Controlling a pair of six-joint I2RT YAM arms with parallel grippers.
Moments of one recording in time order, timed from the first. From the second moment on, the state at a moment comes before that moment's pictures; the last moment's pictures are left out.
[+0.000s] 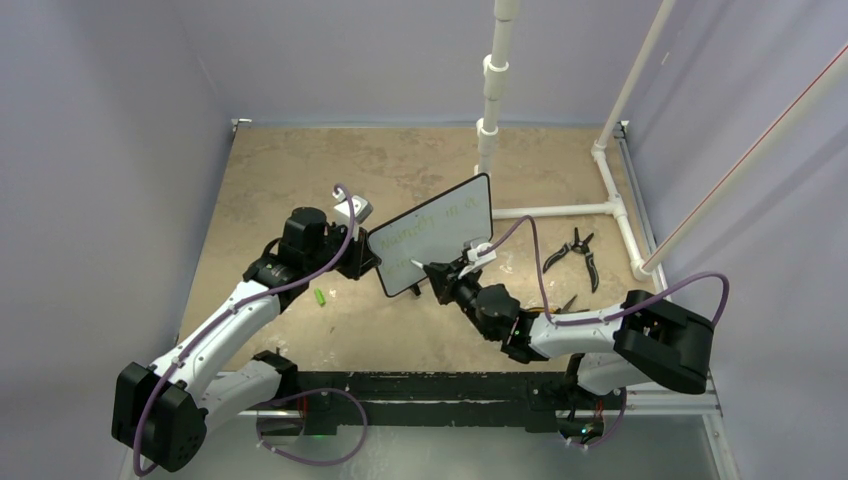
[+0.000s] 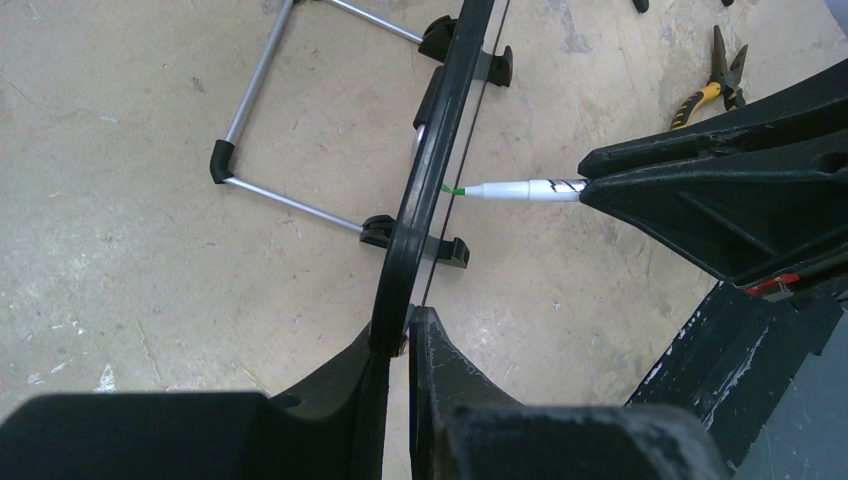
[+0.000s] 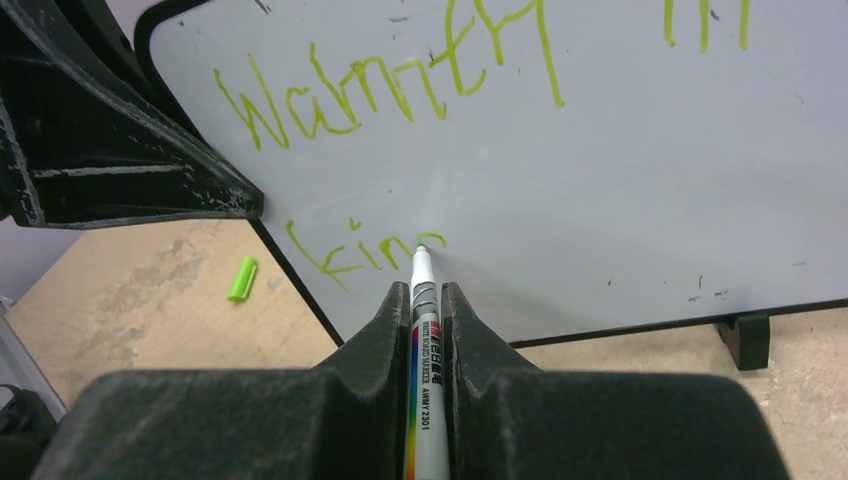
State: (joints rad) left arm -0.43 1.00 0.69 -0.26 0.39 -0.12; right arm 1.12 1.36 0.37 0.95 0.55 0.39
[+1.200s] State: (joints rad) left arm -0.43 1.00 0.69 -0.26 0.39 -0.12; right arm 1.12 1.32 0.42 0.92 0.61 0.32
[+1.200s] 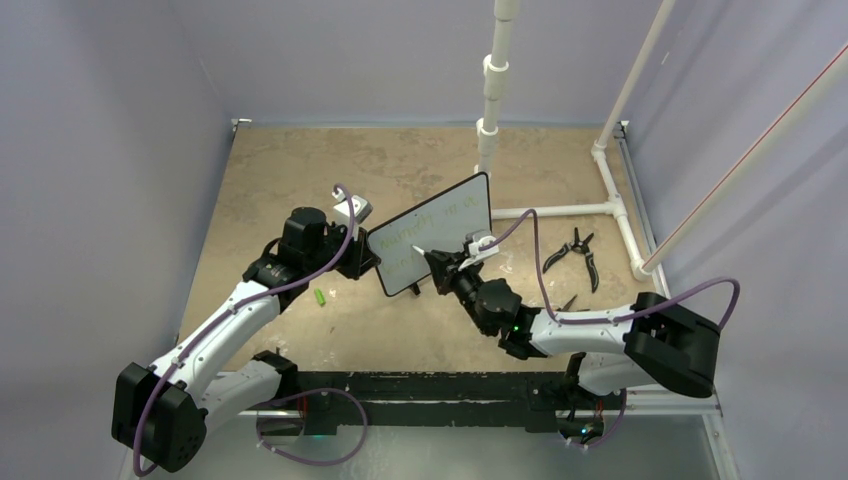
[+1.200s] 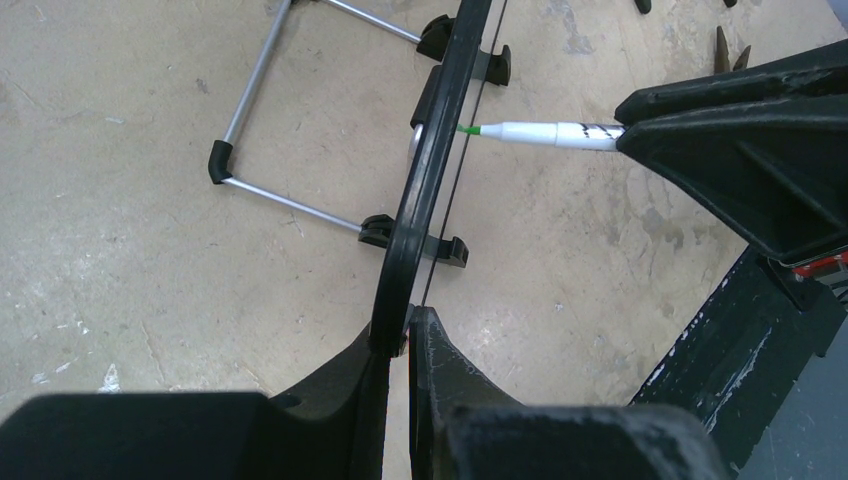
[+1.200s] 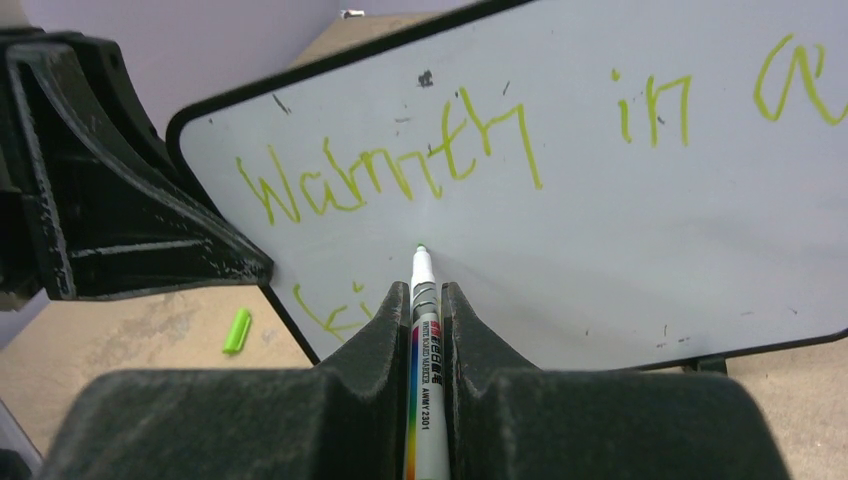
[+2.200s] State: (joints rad) left arm -0.43 1.00 0.69 -0.26 0.38 -0.12; right arm 1.12 1.37 0.38 0.90 0.61 0.43
